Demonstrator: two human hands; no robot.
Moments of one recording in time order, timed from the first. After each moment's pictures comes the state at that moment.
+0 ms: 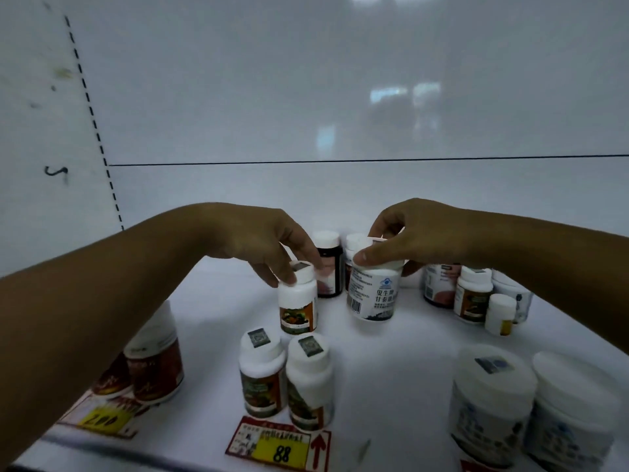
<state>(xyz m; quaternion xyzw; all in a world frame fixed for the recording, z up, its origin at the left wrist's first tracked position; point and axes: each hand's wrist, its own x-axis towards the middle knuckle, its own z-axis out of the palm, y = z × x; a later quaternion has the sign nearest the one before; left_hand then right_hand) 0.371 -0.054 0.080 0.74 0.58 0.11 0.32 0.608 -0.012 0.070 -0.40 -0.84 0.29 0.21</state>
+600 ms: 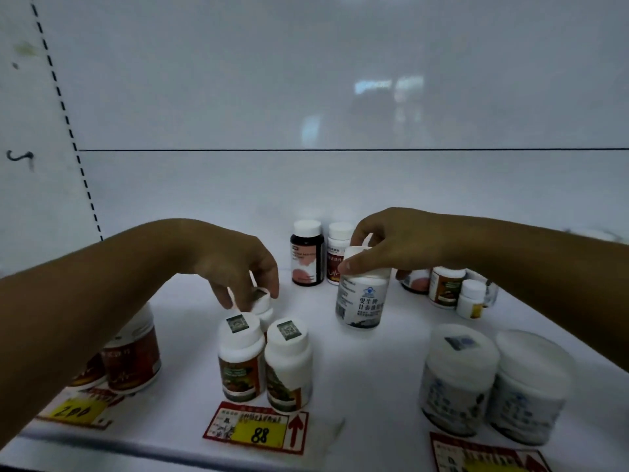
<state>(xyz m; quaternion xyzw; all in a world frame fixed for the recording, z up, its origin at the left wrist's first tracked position) 0.373 -0.064 0.054 0.71 0.64 -0.03 0.28 0.615 -0.020 0.057 -0.44 -0.85 0.25 0.13</state>
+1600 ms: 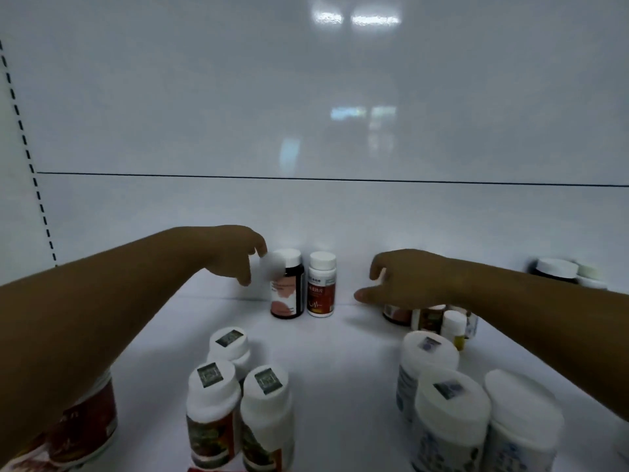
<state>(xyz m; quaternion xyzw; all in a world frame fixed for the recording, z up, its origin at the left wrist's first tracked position) 0.368 0.009 0.067 0.73 0.69 0.01 0.02 0.633 0.017 0.044 -0.54 -0.84 0.04 0.05</state>
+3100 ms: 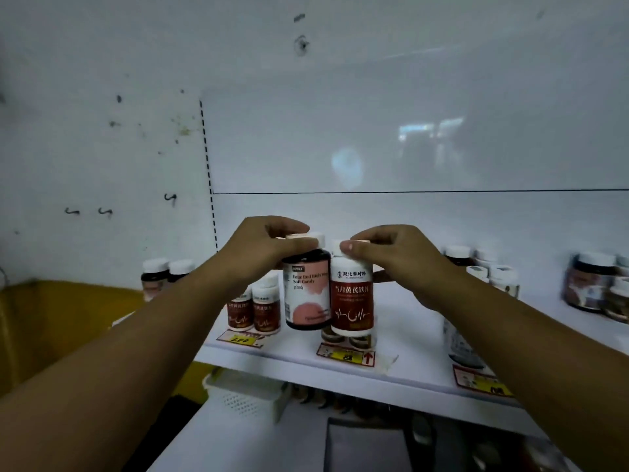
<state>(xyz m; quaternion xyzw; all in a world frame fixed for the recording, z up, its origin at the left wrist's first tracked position) 0.369 -0.258 0.075 0.60 0.56 0.54 0.17 0.569 -0.185 0.062 -0.28 -0.73 0.44 0.43</state>
